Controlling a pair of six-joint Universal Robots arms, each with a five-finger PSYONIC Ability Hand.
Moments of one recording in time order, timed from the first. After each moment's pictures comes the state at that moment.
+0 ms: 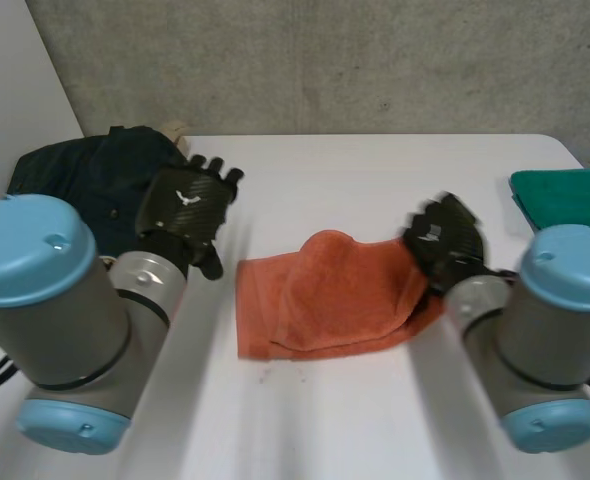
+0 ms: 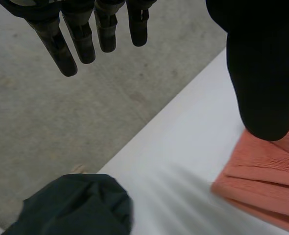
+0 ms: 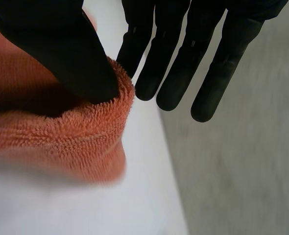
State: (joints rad) left arm 4.13 -1.84 -1.63 3.43 -1.71 3.55; right arm 2.09 -1.18 1.68 -0.39 1.59 2.18; left_hand 0.19 0.21 0.22 0.20 0.05; right_hand 1.12 1.18 1.19 1.20 0.99
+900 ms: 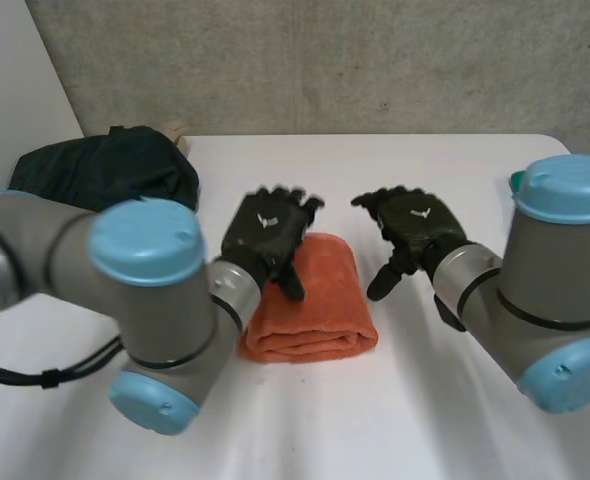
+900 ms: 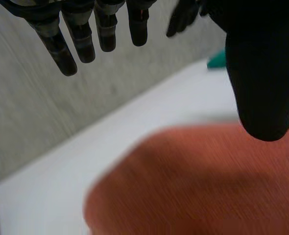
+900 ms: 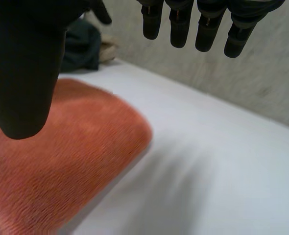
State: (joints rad) left arm 3.99 -2.14 -1.35 3.32 -1.65 3.31; right arm 2.06 -1.12 1.44 -0.02 1.45 3.09; left_hand 0.19 0.20 0.21 0.20 0.05; right_hand 0.23 0.21 0.21 0.22 0.05
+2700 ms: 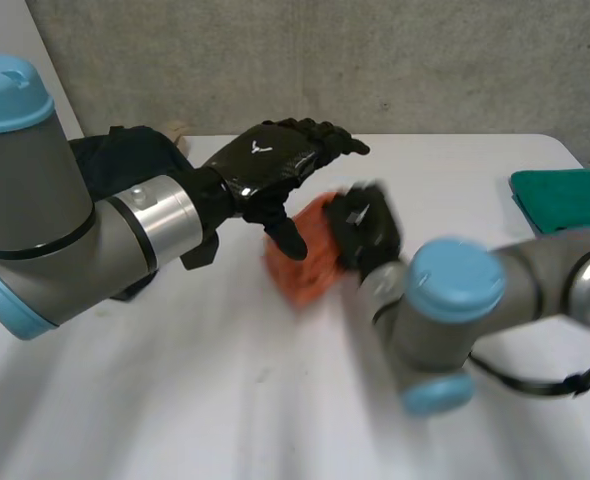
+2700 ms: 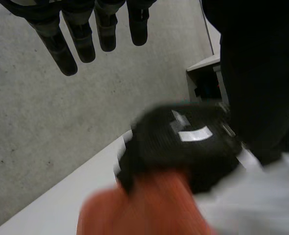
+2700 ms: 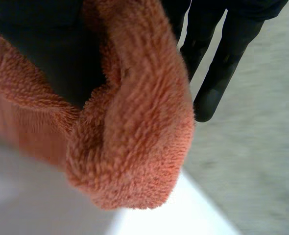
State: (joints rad) left arm 4.23 -1.94 -1.24 3.10 -0.96 3.25; right arm 2.23 -0.88 1.38 -0.53 1.67 2.69; left_hand 0.19 0.20 0.21 0.20 0.05; right_hand 0.95 1.12 1.14 1.19 0.91
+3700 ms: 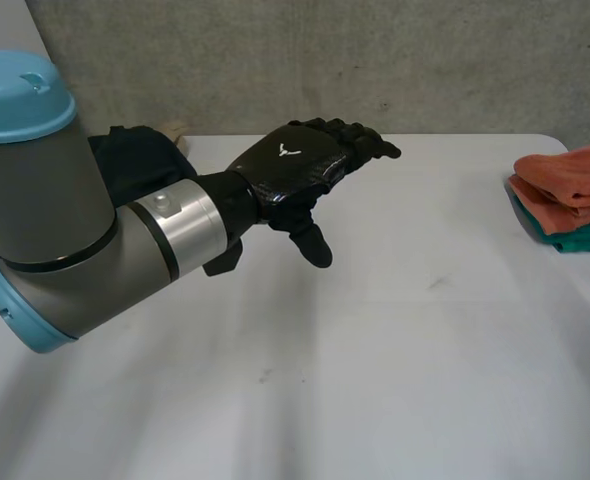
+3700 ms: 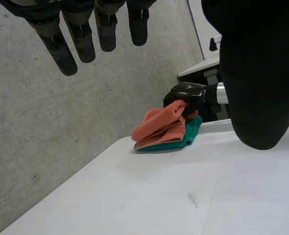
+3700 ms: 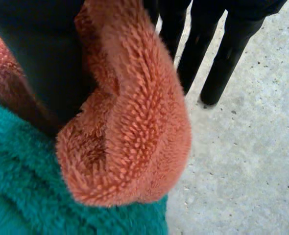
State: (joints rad) left arm 4.15 -1.94 -1.23 3.10 -1.00 3.25; right arm 1.21 -0.52 1.04 -0.80 0.92 3.01; left_hand 0.19 0.20 0.21 0.20 0.05; right_hand 0.71 0.84 0.89 0.94 0.70
